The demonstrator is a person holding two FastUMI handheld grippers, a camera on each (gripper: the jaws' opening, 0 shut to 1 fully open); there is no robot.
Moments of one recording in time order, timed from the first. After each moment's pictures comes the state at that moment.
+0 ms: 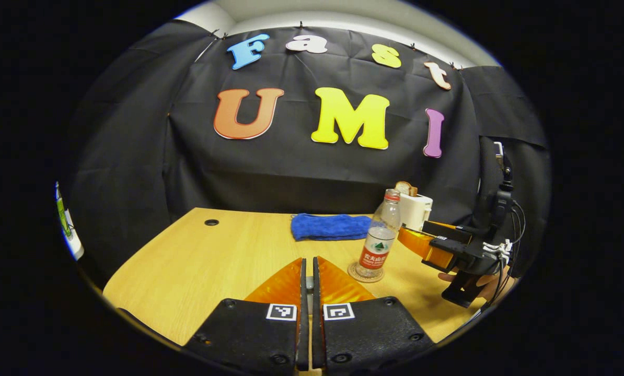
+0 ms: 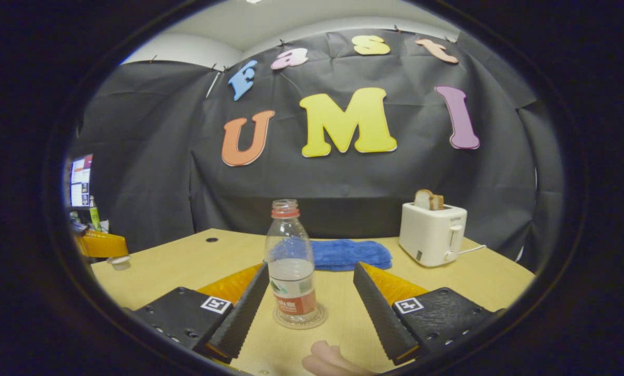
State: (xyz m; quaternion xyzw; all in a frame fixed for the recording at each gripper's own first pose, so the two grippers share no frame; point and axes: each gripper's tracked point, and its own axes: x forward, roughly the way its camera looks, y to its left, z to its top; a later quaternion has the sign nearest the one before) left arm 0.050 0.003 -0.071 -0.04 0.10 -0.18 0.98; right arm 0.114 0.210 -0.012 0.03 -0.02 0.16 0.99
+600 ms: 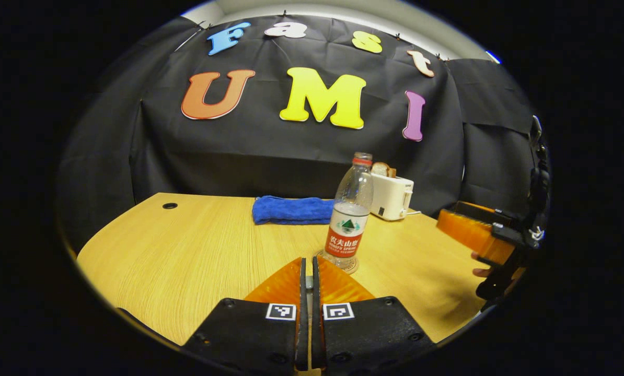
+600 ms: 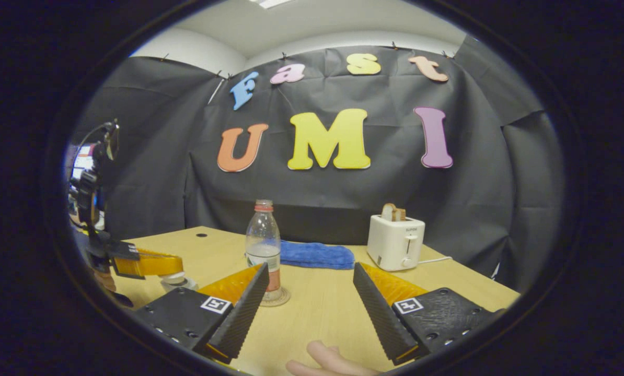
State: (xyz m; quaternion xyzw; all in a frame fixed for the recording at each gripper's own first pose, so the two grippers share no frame) left arm 0.070 -0.069 -0.135 -0.04 0.13 -0.22 0.97; right arm 0.060 0.136 -0.019 0.01 -0.07 0.13 0.99
